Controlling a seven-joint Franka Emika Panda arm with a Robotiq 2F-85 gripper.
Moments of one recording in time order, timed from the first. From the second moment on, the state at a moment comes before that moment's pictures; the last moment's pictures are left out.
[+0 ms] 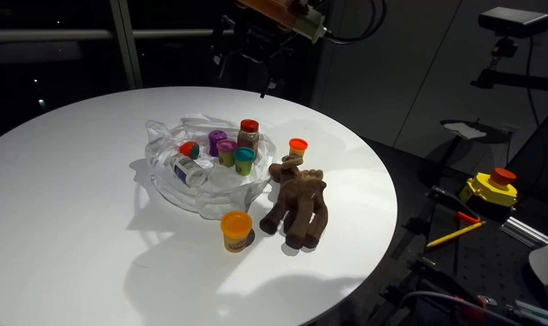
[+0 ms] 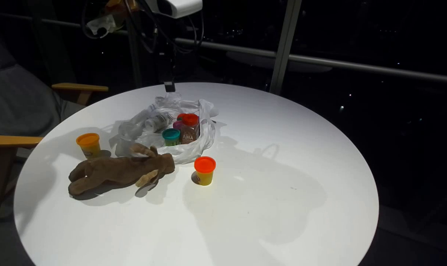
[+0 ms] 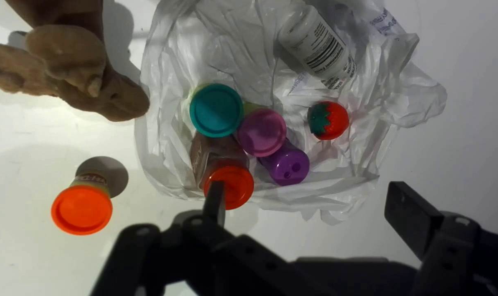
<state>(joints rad) 0.24 0.25 -0.06 -2.16 0.11 2.72 1.05</state>
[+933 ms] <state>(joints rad) 0.21 0.46 -0.08 -1.96 0.05 2.49 1.14</state>
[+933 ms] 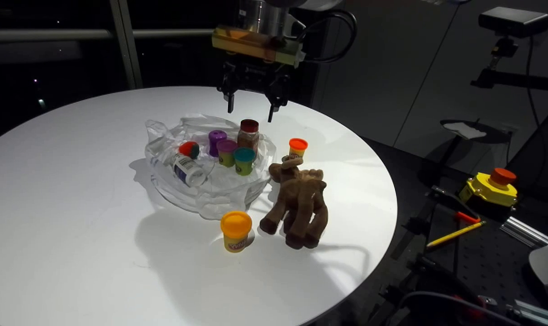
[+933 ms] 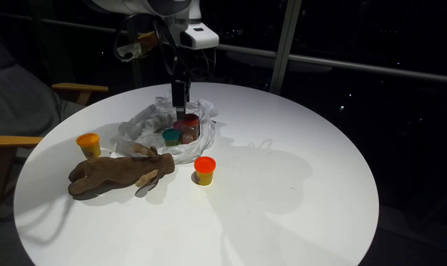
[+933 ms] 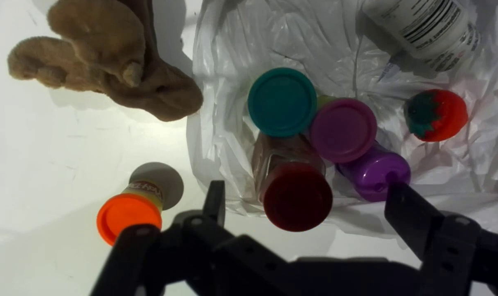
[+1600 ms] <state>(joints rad) 0.17 0.53 -0.07 -1.91 0.06 2.49 1.12</state>
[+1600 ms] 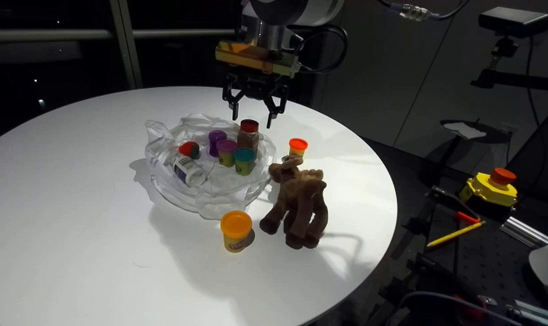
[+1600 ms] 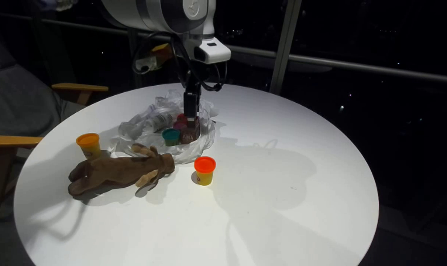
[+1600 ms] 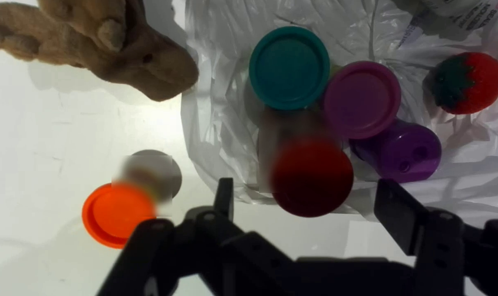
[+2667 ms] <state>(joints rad) 0.12 0.49 -0.03 -1.90 0.18 2.49 1.03</state>
